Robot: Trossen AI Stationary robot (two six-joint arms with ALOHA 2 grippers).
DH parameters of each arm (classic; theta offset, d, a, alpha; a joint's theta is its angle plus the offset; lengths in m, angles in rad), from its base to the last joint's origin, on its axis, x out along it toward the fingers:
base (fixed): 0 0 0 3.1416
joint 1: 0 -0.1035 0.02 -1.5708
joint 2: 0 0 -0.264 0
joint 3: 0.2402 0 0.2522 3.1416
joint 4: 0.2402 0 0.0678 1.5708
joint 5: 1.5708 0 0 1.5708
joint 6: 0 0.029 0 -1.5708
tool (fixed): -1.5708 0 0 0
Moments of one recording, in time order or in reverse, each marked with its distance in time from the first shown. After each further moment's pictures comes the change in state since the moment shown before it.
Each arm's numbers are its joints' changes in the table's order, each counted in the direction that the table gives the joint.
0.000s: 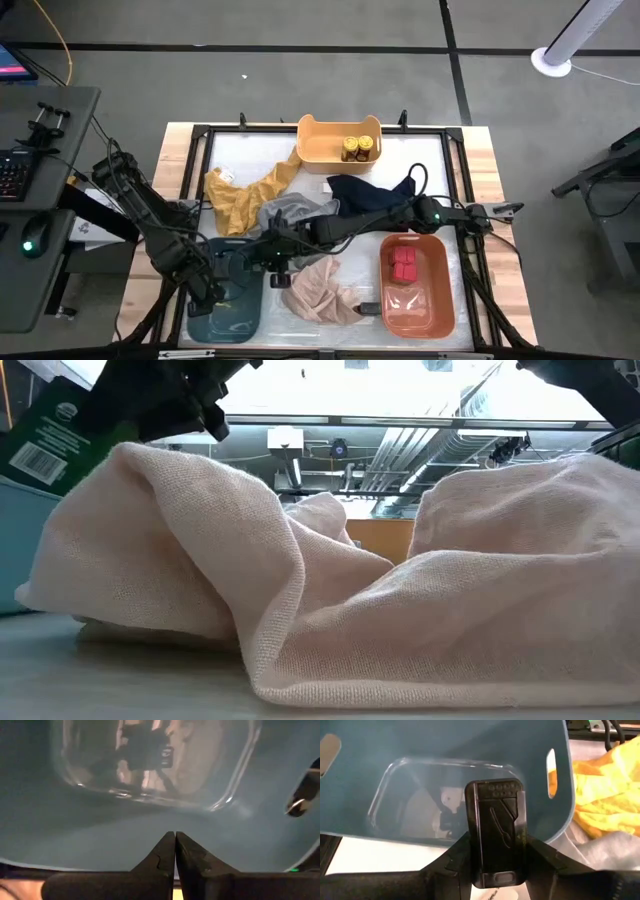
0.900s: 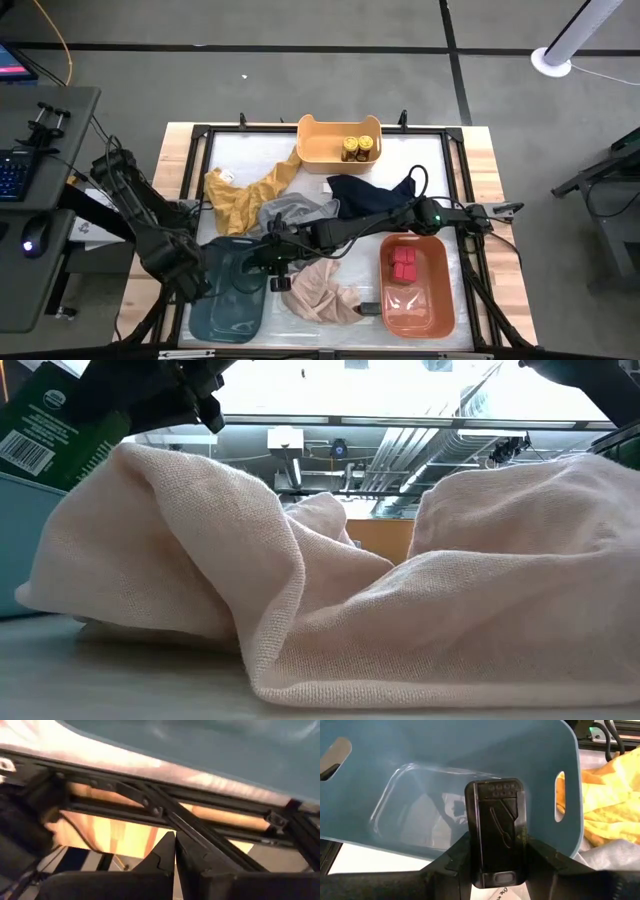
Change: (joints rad) left arm 0.069 0.045 -0.024 0.282 -0.096 -0.002; right arm -0.017 0.000 -0.001 -0.024 -0.023 -0.018
